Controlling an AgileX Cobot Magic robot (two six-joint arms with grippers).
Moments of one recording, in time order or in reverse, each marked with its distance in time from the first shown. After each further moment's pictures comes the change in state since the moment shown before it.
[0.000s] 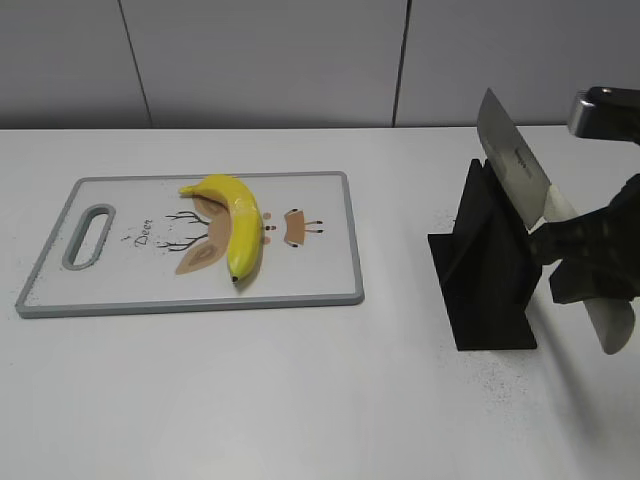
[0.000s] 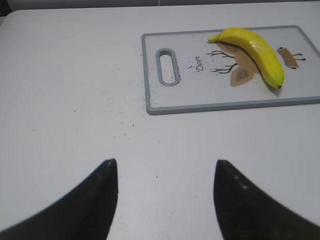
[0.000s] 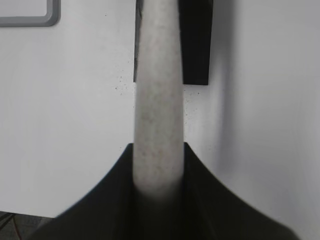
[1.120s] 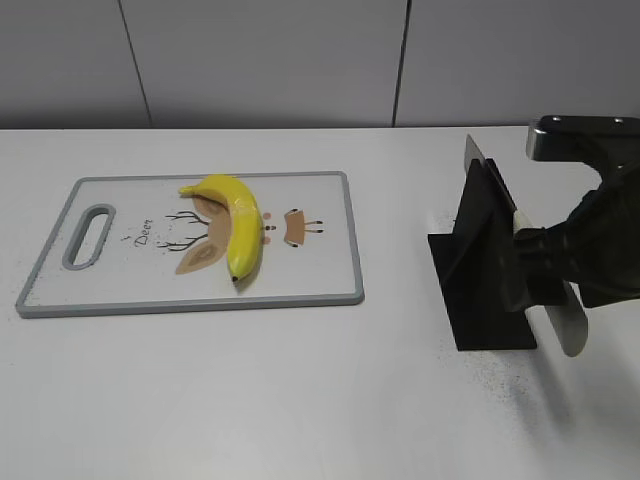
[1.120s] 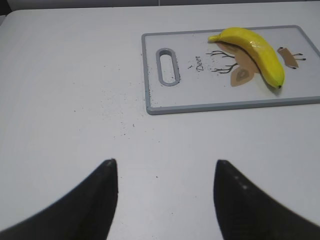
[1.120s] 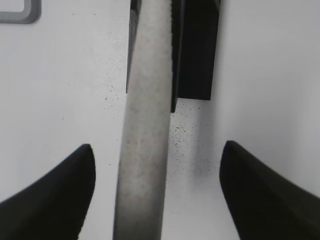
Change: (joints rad) left arm 0.000 0.000 0.001 0.000 -0.001 0.000; right arm 0.000 0.135 -0.016 -0.014 -0.058 -0.027
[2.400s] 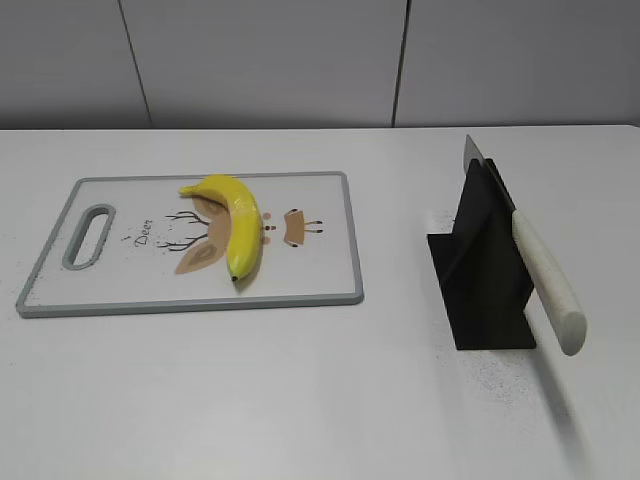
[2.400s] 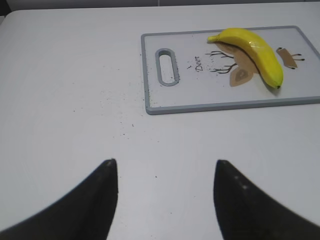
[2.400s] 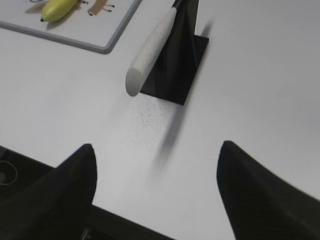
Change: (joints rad) left arm 0.000 0.000 0.000 -0.002 0.000 0.000; right arm 0.000 -1.221 0.278 0.019 0.319 -0.321
